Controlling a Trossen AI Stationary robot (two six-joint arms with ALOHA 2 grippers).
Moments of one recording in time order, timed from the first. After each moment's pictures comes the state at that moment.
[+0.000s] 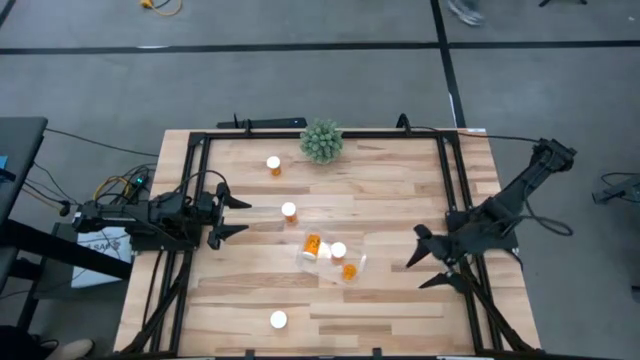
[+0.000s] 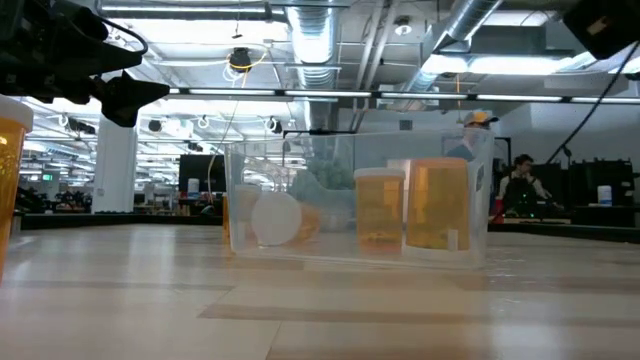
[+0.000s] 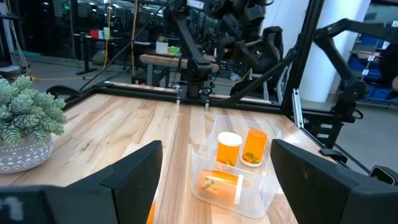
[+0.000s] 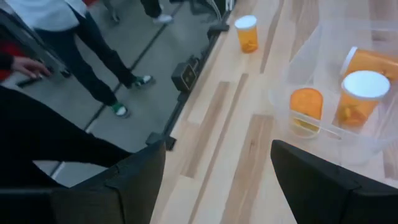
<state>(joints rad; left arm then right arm) -0.03 0.01 0.01 0.03 -0.01 -0.14 0.72 0.74 0.59 -0.36 0.09 0.40</state>
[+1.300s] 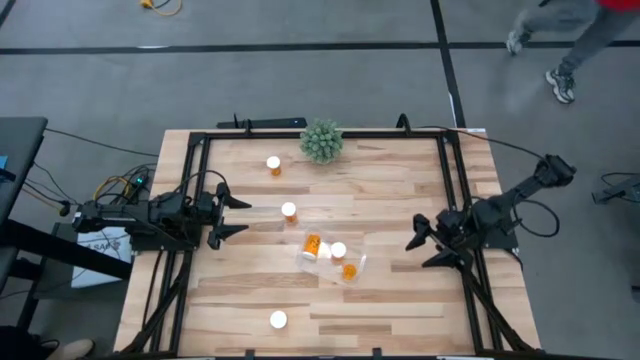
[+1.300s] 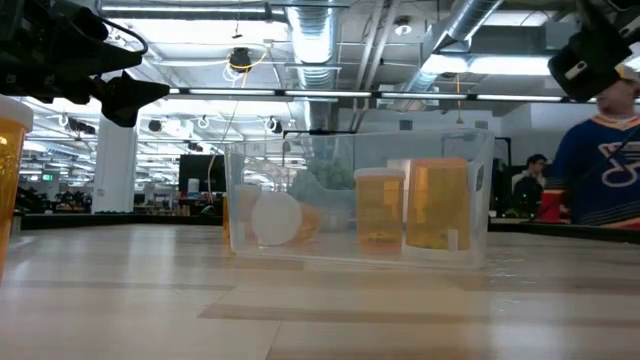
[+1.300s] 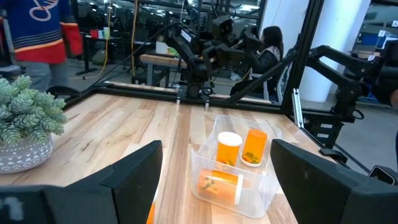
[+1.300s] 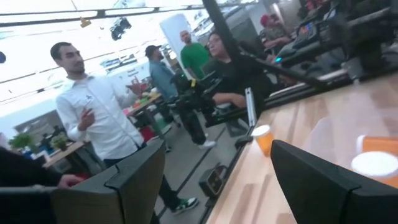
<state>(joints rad) -0.03 0.01 0.01 0.03 -0.01 -0.14 0.52 0.34 0.08 0.37 -0.01 0.46</state>
